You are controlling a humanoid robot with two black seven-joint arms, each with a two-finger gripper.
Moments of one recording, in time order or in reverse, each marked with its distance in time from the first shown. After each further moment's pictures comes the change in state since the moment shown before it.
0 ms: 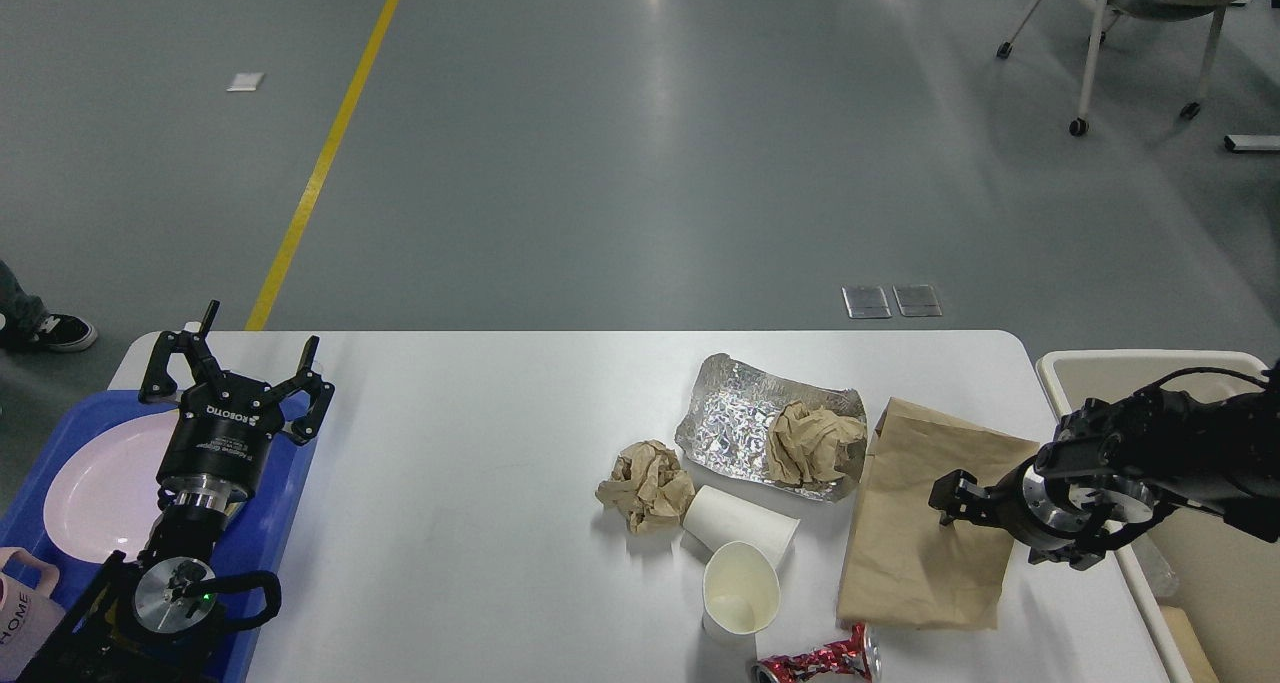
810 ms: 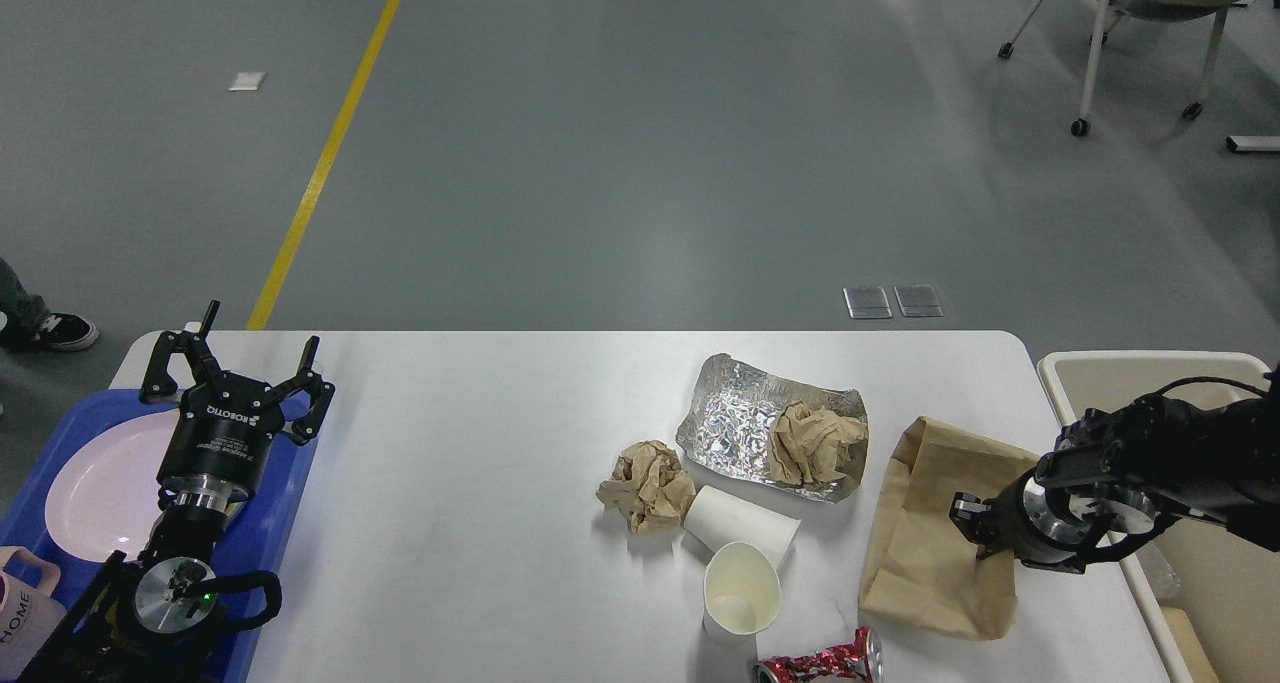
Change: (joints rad) left arm 0.000 -0.001 0.000 0.000 0.000 0.000 0.000; right arm 0.000 -0.008 0.000 0.027 0.002 -0.010 -0.008
